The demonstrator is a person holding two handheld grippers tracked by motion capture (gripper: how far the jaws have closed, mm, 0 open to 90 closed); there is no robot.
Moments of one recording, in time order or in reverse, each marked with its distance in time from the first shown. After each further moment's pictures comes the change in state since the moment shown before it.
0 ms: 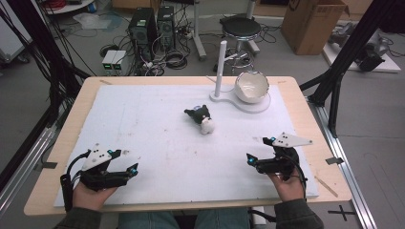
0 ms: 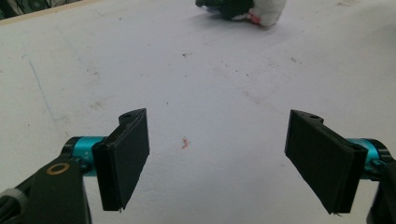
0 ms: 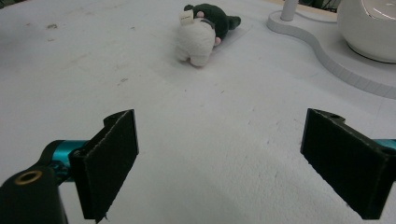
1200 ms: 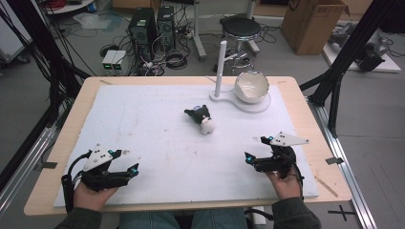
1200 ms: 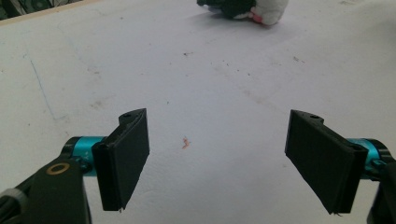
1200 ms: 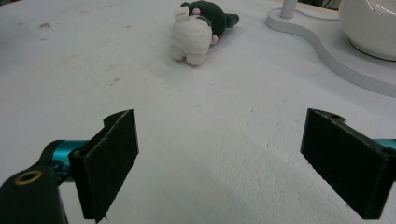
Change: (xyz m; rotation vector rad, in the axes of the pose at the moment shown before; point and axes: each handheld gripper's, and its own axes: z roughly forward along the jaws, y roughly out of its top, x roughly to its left) left arm -0.002 -0.001 0.001 0.003 0.009 0.000; right arm -0.004 -0.004 0.011 -0.006 -0.001 -0.003
